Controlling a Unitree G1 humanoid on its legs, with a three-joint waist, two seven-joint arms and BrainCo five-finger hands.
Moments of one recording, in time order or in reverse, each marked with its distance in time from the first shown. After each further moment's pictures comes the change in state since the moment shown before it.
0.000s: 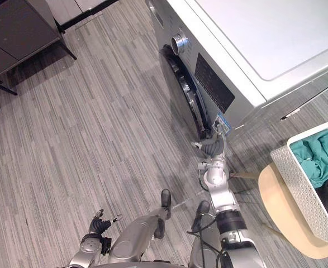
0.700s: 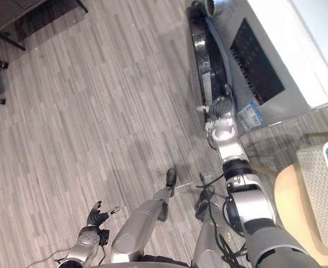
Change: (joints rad) left arm -0.025 0.030 0.010 -0.007 -0.078 -0.030 0.014; right arm -0.567 -0.111 0.046 0.371 0.200 0.017 0.037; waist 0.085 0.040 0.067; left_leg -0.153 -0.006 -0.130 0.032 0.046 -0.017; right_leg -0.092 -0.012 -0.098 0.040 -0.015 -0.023
